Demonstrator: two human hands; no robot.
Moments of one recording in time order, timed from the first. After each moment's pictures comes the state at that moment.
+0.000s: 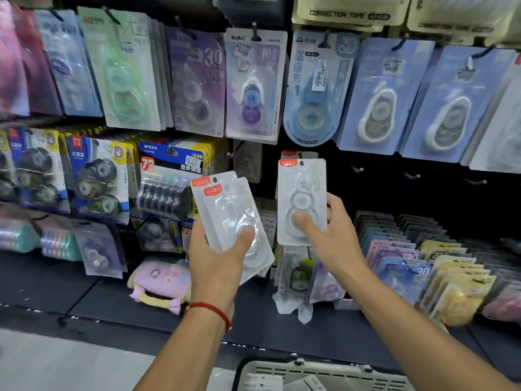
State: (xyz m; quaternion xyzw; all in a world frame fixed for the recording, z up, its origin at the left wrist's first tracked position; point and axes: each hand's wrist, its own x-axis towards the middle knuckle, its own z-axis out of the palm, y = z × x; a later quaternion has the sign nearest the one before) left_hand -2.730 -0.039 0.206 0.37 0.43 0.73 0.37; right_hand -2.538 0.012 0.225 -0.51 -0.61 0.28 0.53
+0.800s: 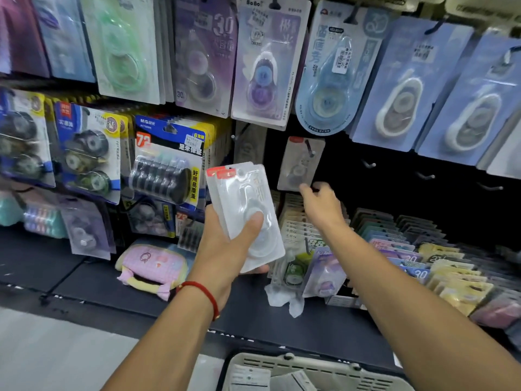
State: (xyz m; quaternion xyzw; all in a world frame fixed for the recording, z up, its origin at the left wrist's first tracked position) left_hand -2.732 -0.030 0.208 0.40 0.41 0.64 0.51; right_hand -2.548 0.113 0.225 -0.66 -0.58 0.24 0.42
